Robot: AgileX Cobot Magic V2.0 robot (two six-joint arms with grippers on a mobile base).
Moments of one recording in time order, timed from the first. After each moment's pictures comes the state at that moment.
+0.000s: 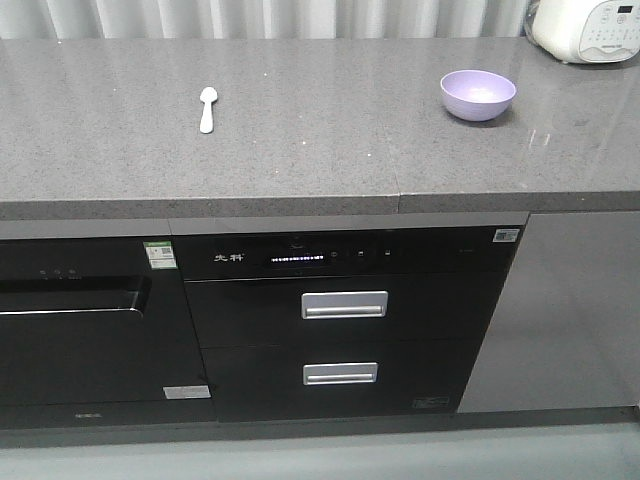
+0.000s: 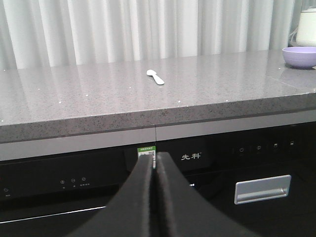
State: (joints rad) left arm -0.10 -0.01 0.03 0.12 0.12 -0.16; right arm 0.05 -0.01 0.03 0.14 0.01 -0.14
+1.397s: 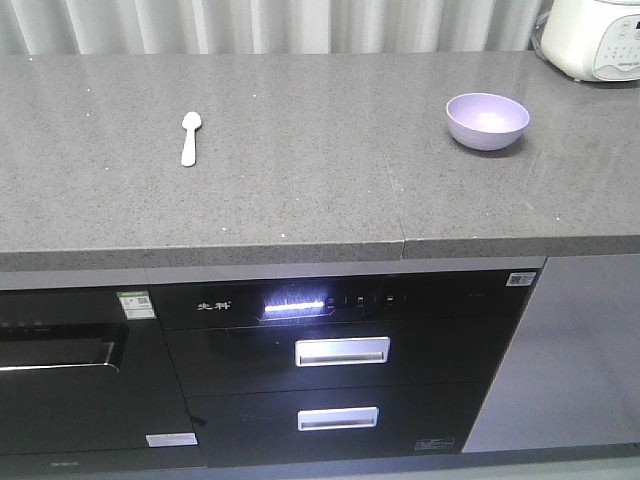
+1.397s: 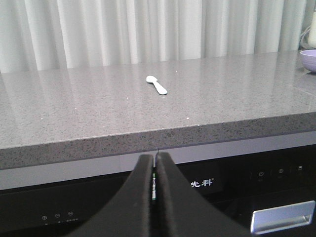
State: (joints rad) left arm -0.10 -0.01 0.03 0.12 0.12 -0.16; right arm 0.05 -0.01 0.03 0.14 0.01 -0.14
